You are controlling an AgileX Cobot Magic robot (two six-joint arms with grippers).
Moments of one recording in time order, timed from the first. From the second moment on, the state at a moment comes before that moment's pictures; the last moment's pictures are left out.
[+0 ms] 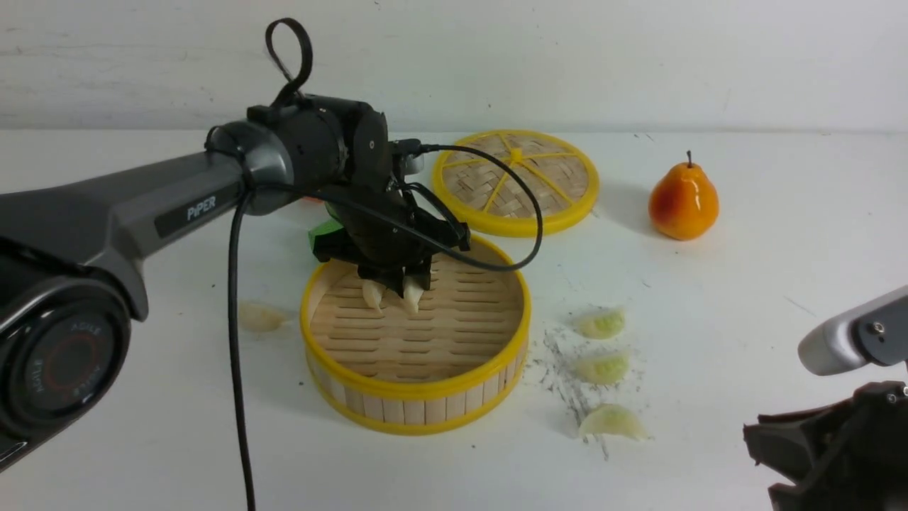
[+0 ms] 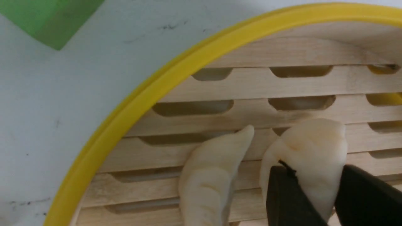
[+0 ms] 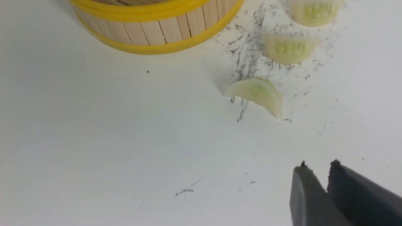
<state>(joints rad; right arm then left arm) 0.36 0.94 -0.52 0.37 0.39 -0.28 -0.41 2.20 -1.85 -0.08 0.82 -0.34</state>
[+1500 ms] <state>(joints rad) 0.36 0.94 -0.52 0.37 0.40 -0.27 -0.12 2.06 -1.52 -0.01 0.70 -0.75</state>
